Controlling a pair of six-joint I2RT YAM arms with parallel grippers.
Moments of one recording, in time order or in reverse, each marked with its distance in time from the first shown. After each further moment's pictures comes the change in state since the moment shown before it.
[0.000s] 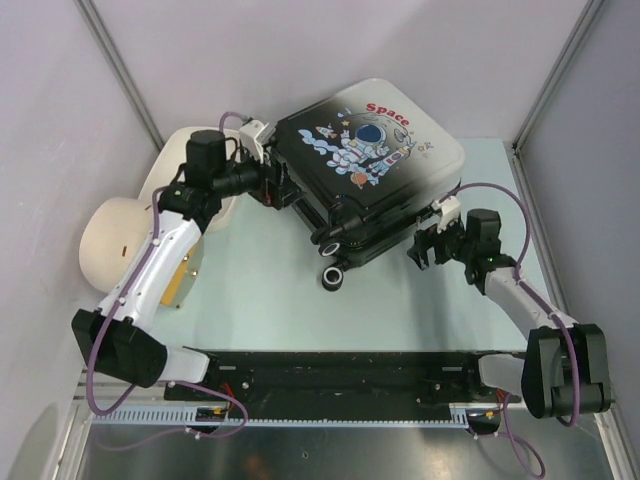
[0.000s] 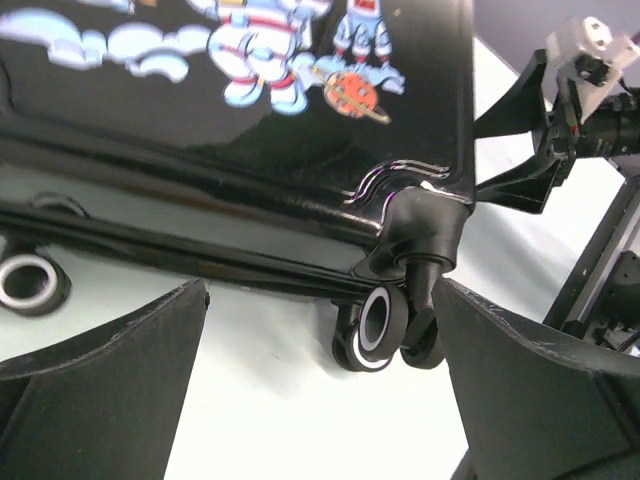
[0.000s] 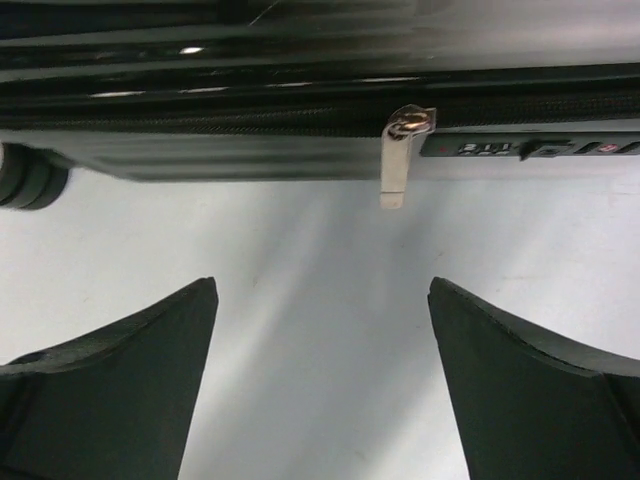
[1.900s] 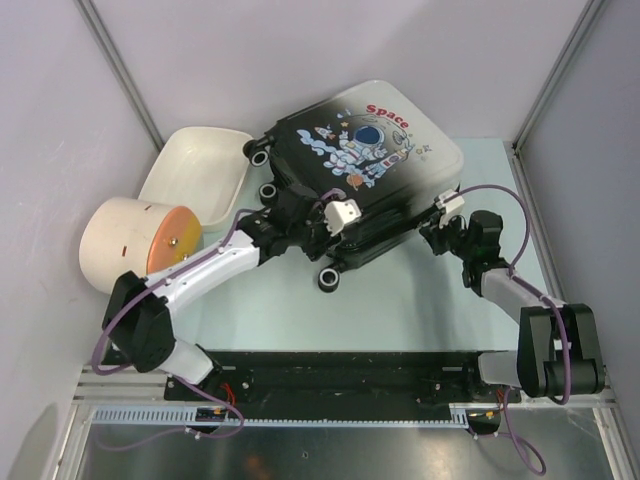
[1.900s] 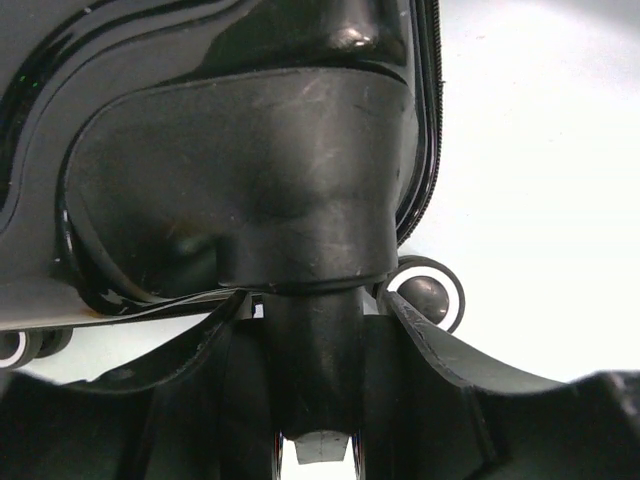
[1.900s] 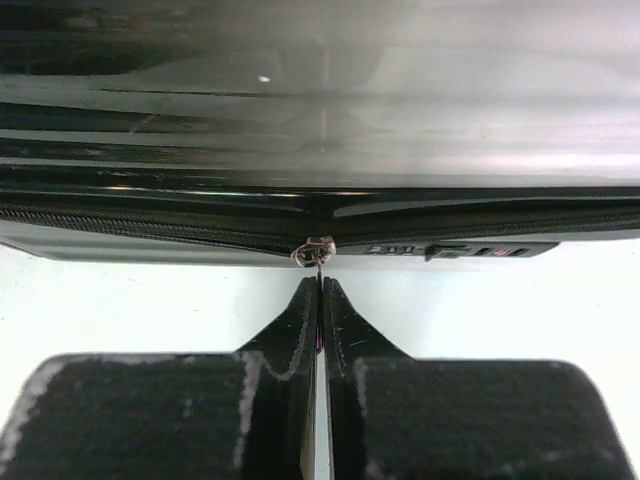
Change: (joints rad) left arm -0.443 0.141 -0.220 0.011 -0.474 0.422; right arm 0.001 0.106 -0.103 0.456 0.071 0.025
